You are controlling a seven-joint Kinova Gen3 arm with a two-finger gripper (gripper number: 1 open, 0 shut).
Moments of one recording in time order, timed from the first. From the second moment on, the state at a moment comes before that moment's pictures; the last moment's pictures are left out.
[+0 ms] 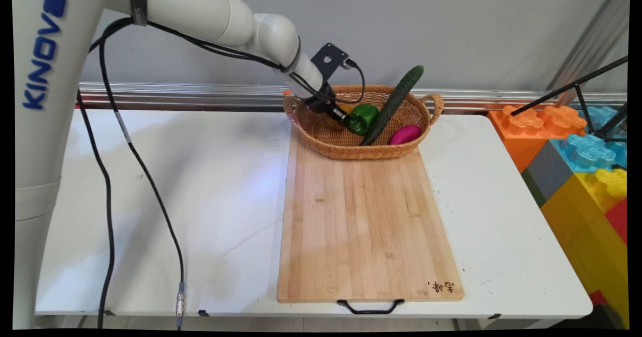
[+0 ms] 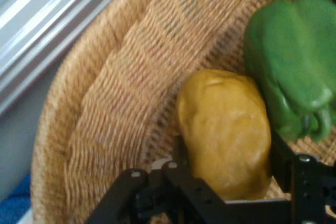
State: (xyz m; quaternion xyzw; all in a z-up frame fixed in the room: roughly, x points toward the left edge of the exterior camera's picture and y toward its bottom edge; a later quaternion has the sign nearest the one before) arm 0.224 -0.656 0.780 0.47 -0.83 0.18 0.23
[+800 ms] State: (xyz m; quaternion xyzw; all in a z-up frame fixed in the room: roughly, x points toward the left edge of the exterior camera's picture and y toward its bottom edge) arm 0.188 -0.619 0.865 0.40 -0.84 0.26 0.26
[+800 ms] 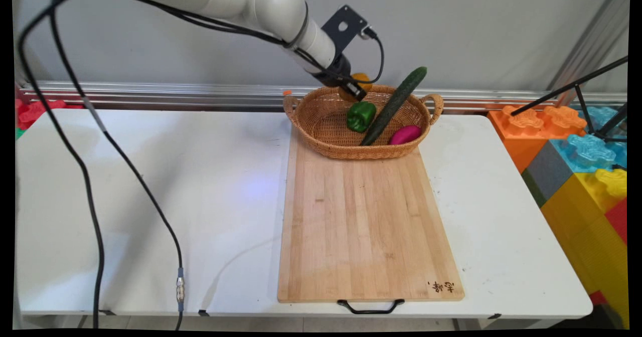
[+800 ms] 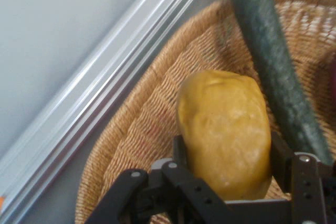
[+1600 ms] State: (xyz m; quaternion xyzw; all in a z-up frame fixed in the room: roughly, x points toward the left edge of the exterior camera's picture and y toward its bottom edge) arm 0.149 -0.548 0.911 0.33 -0.88 0.20 0.29
